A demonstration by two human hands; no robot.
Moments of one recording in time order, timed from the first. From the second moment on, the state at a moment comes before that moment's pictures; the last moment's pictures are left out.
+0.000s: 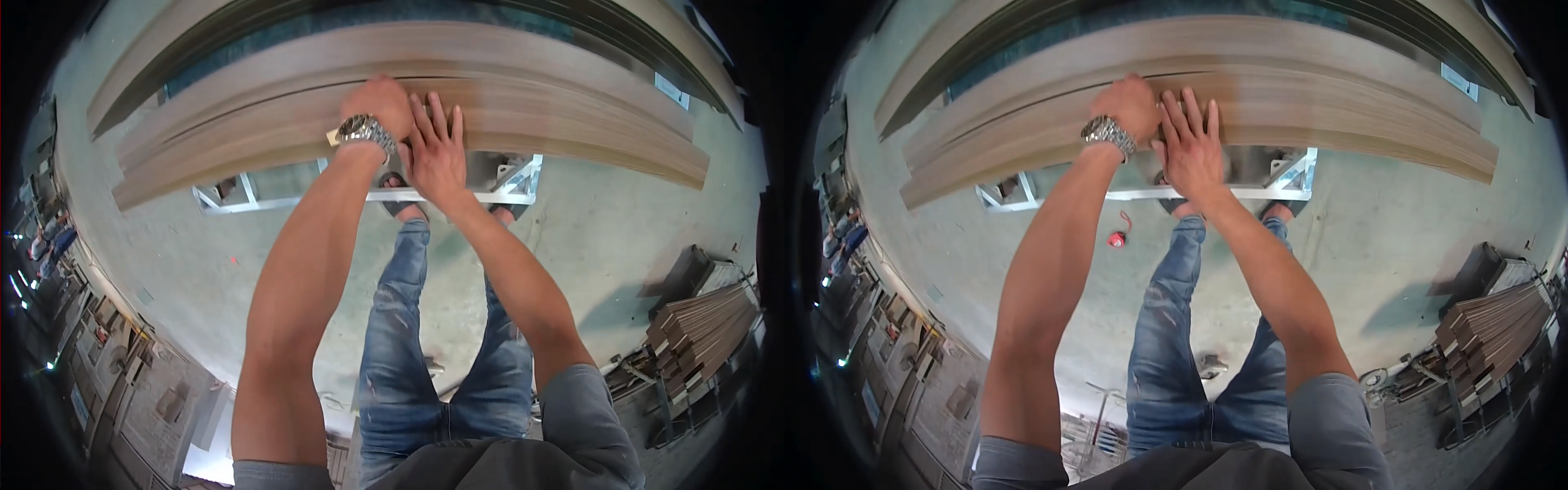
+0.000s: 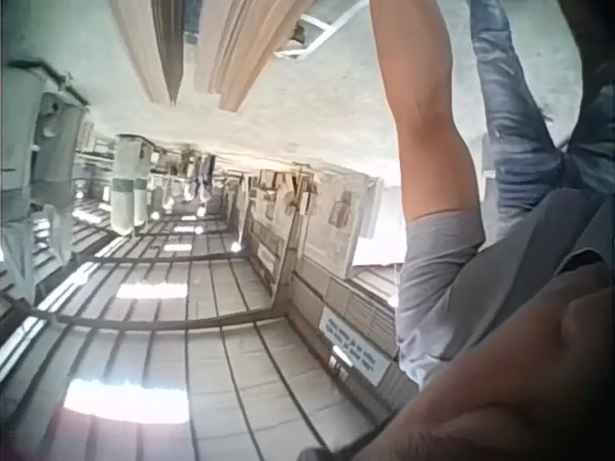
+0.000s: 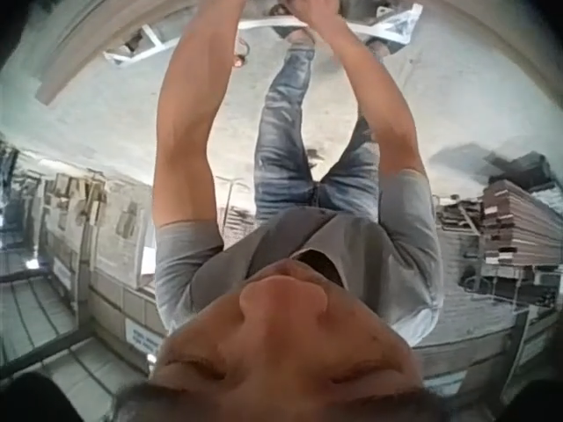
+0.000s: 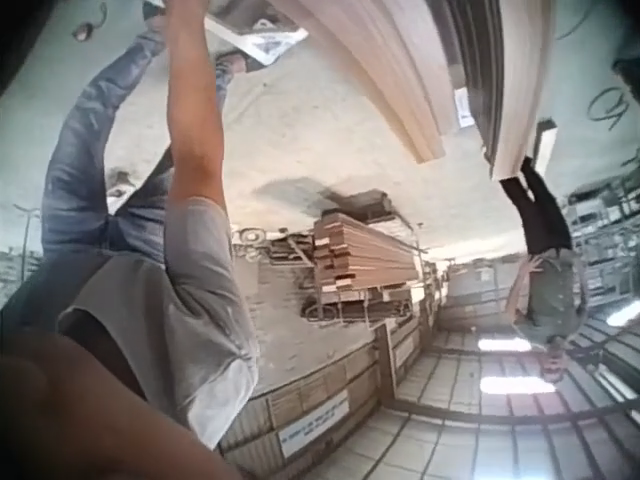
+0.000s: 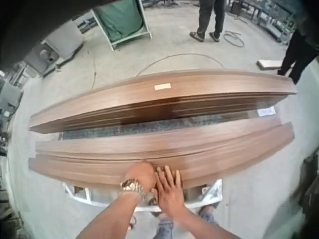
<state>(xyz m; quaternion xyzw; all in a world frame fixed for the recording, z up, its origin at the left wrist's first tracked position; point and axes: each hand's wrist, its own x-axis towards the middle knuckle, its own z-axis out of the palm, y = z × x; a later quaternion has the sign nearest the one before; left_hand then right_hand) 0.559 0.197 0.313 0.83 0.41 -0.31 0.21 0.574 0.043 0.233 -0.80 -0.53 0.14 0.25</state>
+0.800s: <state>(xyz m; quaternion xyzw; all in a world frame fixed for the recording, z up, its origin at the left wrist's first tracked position) 0.392 0.242 0.291 0.85 0.52 0.09 0.05 0.599 0.016 0.239 -0.80 -0.59 0.10 0.10</state>
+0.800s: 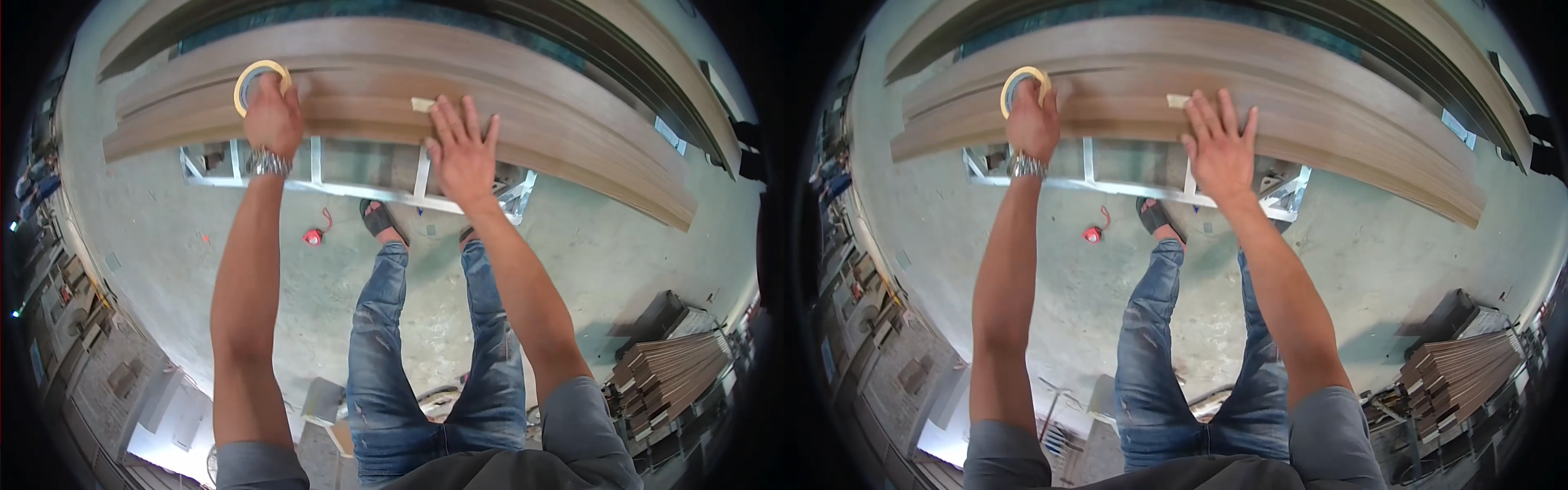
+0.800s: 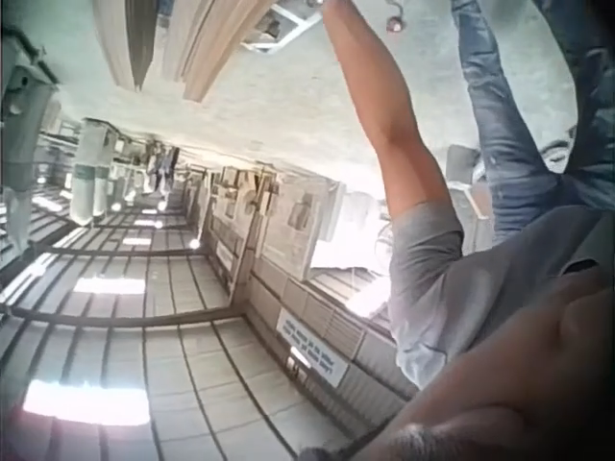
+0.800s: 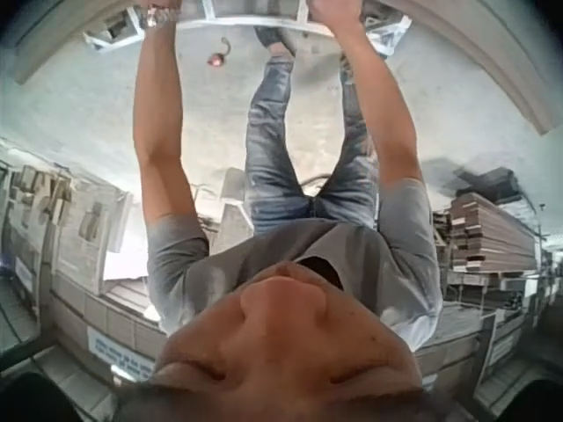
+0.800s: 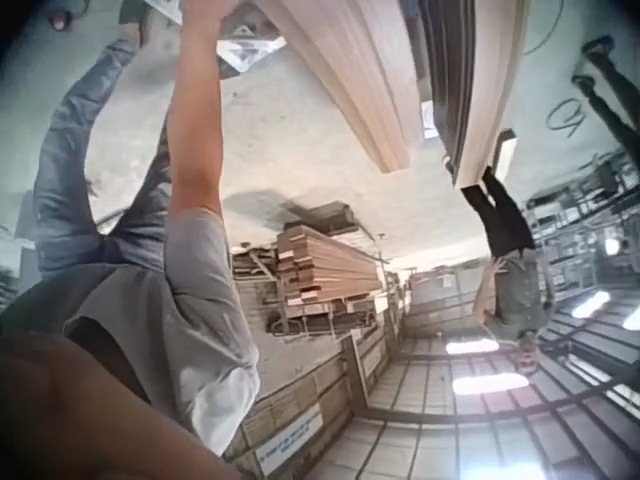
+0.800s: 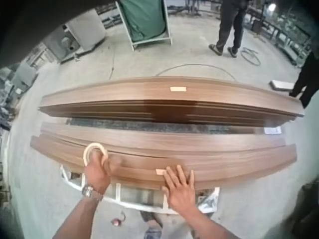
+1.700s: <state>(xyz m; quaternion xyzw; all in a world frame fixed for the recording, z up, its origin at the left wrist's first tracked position) 0.328 -0.175 -0.027 0.72 0.41 -0.40 0.39 0.604 -0.033 0.236 -0.77 -0.46 0.15 0.41</state>
